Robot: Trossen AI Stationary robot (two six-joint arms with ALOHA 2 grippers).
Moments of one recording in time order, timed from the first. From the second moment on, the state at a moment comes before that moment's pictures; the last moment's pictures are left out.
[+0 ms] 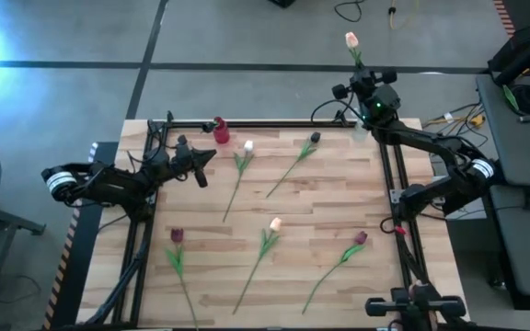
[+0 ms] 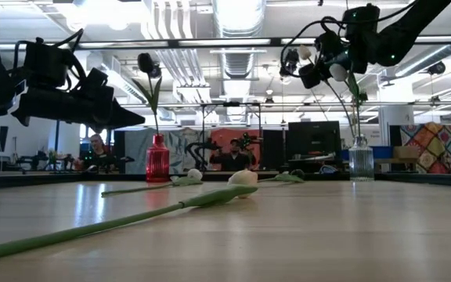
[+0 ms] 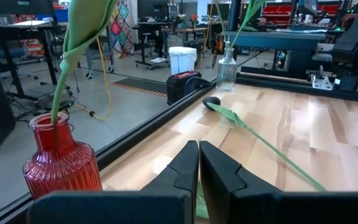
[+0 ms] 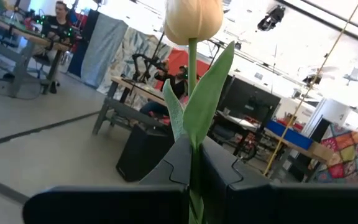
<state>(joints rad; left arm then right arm) 0.70 1.26 0.02 1.19 0.18 0.02 -0.91 1.40 0.78 0.86 0.49 -0.59</state>
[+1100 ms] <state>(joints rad) 0.70 1.26 0.02 1.19 0.18 0.02 -0.91 1.35 0.70 0.88 0.52 -0.53</state>
